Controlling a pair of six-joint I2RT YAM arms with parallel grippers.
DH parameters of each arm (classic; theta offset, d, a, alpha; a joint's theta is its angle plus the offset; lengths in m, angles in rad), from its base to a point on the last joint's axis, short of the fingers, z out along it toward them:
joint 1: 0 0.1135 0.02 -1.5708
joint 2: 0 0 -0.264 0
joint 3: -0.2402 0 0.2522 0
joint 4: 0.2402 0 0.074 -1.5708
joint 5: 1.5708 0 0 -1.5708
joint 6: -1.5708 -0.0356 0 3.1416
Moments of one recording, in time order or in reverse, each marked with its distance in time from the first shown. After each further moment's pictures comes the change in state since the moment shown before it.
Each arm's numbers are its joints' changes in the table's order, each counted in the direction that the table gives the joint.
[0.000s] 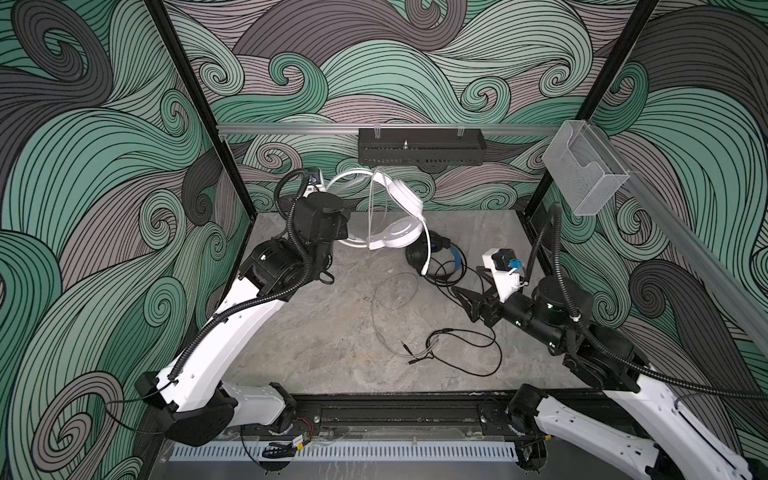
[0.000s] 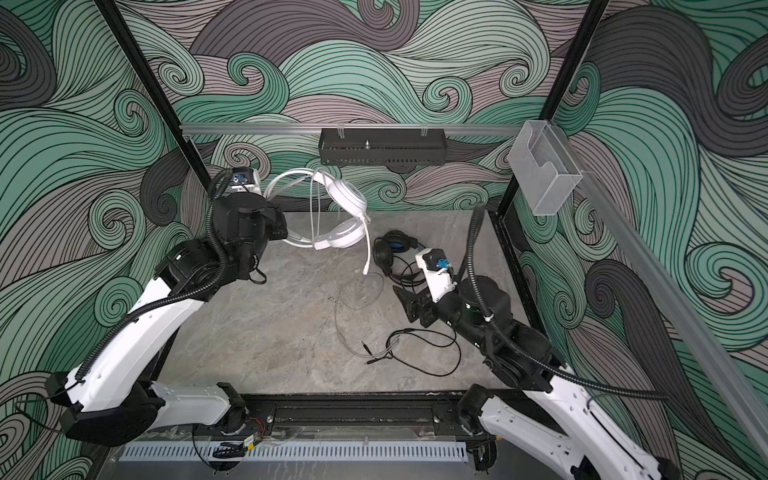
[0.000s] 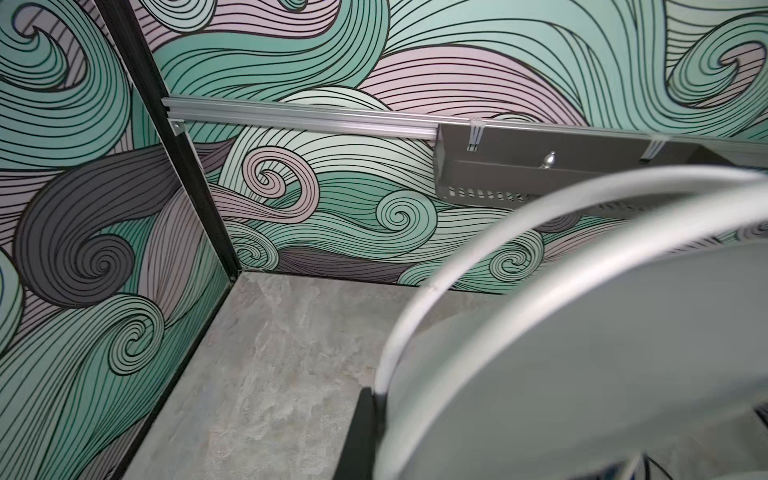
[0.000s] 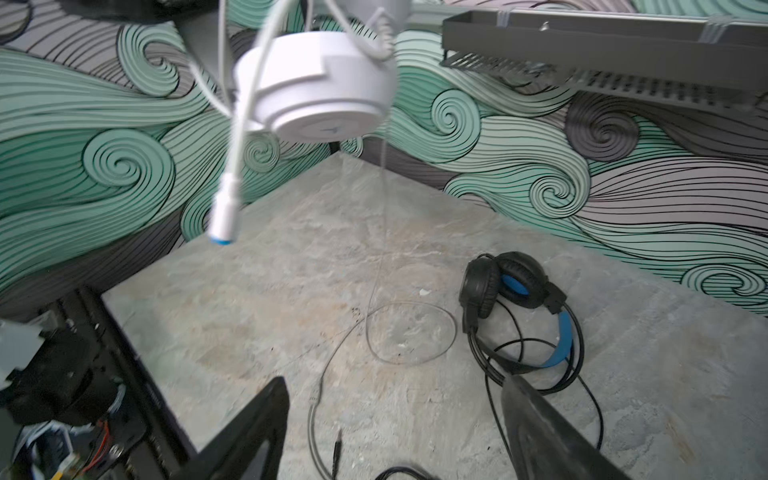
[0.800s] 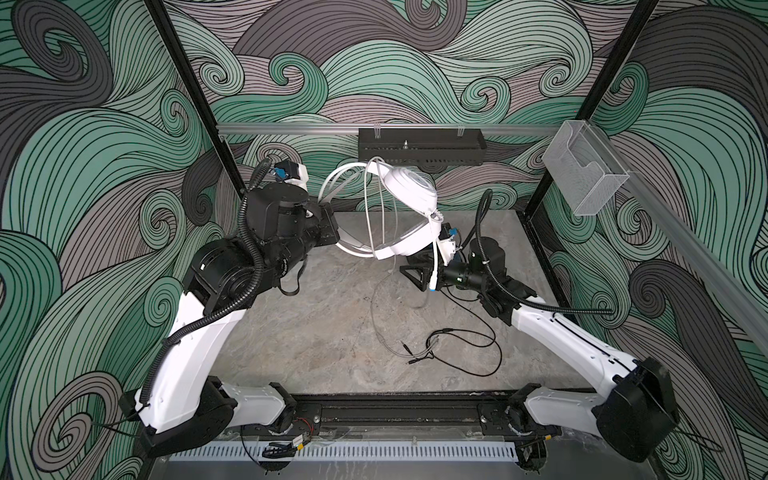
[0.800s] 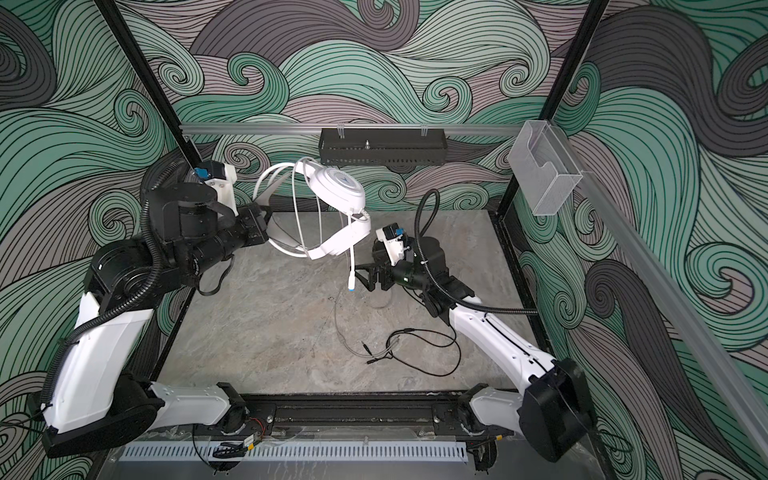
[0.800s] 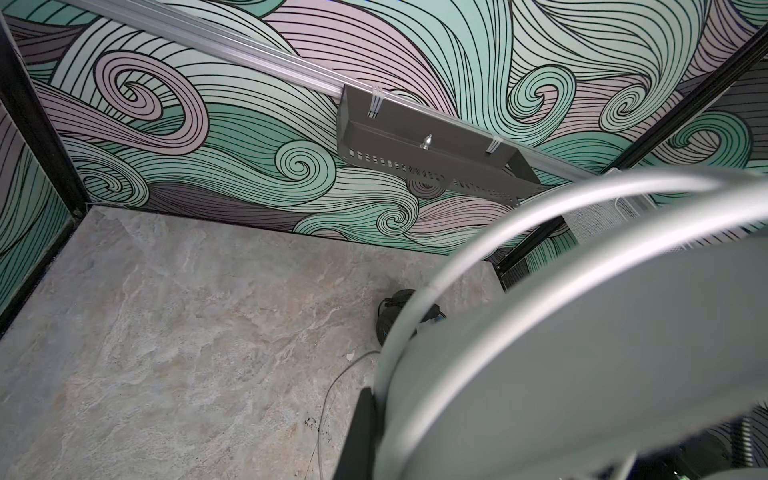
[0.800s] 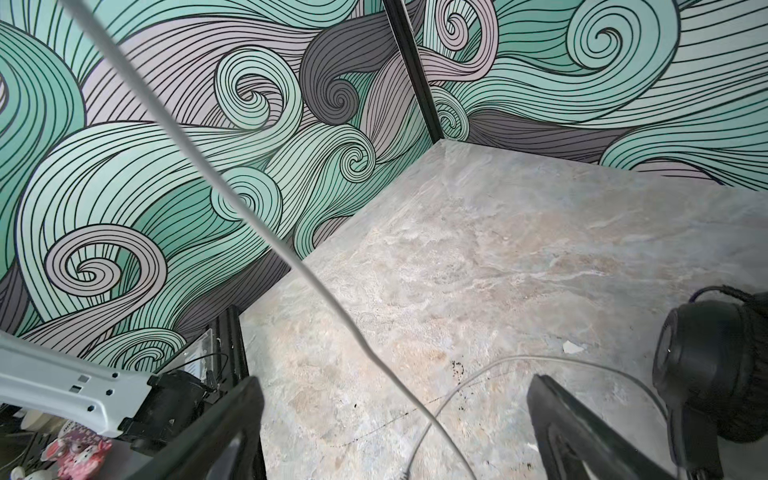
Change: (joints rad) left arm 0.001 0.001 -0.288 0.286 0.345 0.203; right arm -0.196 0.565 0.106 -0.688 -0.607 -0.201
